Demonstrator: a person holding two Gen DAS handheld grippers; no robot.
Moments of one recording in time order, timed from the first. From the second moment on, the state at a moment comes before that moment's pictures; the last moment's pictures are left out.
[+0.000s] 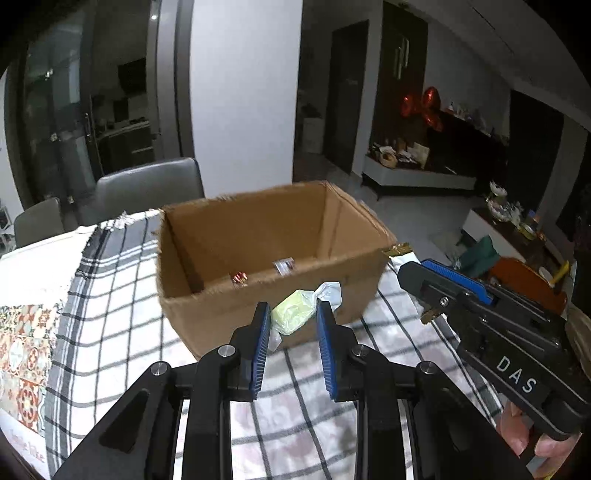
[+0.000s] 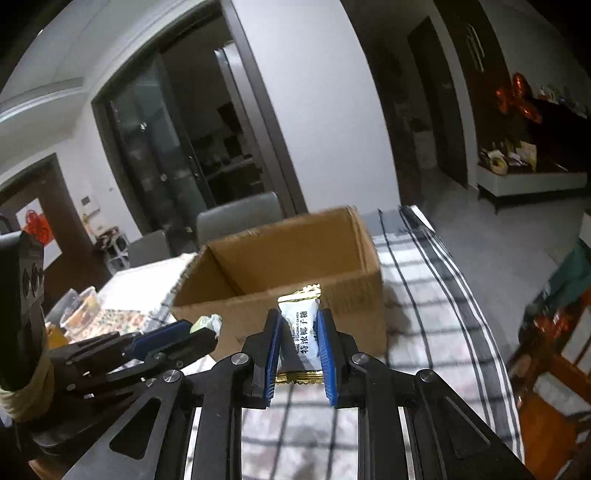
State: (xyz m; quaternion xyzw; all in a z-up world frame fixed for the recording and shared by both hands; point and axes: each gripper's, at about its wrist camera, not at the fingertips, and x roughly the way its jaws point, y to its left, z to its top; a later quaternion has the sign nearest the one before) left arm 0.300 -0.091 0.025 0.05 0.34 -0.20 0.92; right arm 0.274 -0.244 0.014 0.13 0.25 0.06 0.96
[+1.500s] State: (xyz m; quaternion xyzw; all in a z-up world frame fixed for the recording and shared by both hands) left arm 0.318 -0.058 0.053 0.03 0.30 -0.11 0.95; right arm 0.311 -0.235 0.042 0.10 0.23 0.09 0.96
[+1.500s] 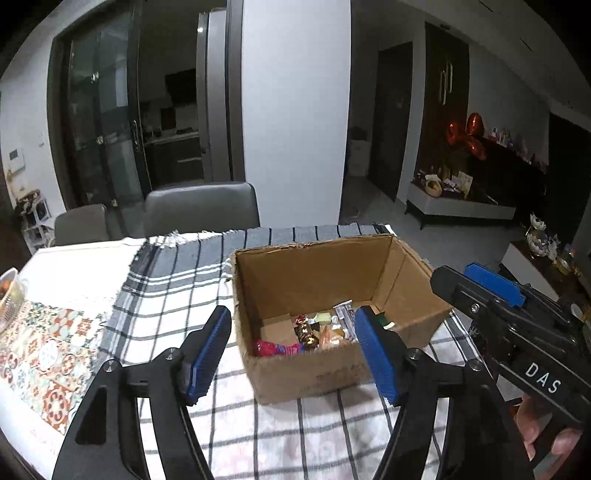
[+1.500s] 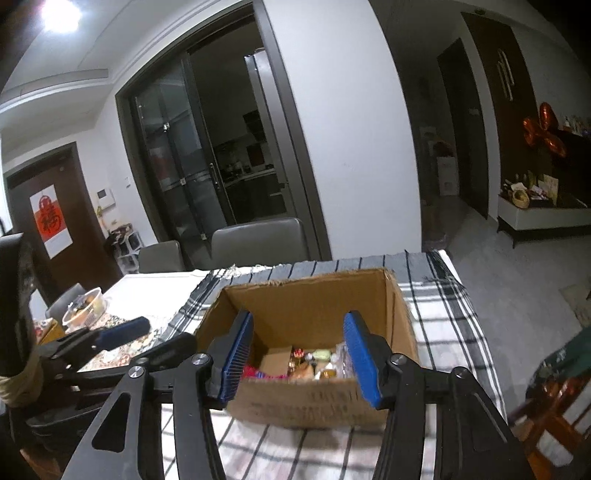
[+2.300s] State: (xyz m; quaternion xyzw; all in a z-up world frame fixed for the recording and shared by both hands) left arm 0.156 -0.029 0.062 0.06 0.23 -0.04 0.97; right arm 0.148 -0.212 0.040 0.03 0.25 0.04 0.97
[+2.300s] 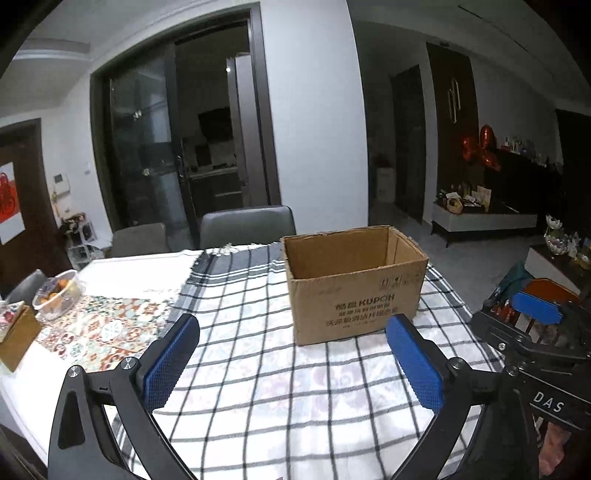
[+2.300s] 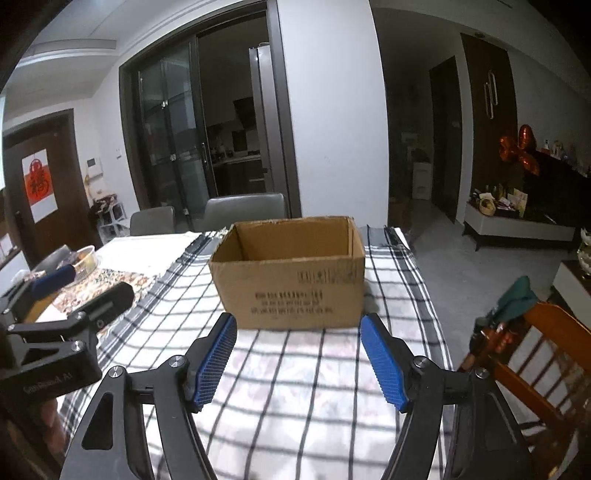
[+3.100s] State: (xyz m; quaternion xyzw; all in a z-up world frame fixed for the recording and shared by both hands) left arm 0.077 -0.018 0.054 0.05 0.21 -0.02 0.98; right arm 0.071 -0.207 0.044 0.03 0.23 0.02 0.97
